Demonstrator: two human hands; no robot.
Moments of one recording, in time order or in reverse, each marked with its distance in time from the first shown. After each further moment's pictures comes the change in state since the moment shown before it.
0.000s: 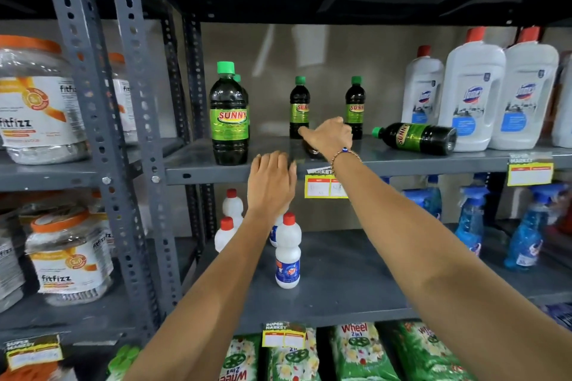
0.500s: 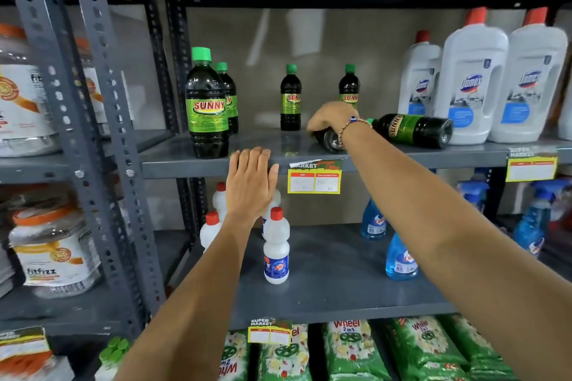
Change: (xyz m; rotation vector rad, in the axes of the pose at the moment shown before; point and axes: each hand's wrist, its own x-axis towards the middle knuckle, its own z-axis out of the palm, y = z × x) left_hand -0.011 -0.004 0.026 0.080 0.167 0.007; right_hand 0.024 0.010 -0.054 -0.414 -0.354 -0.162
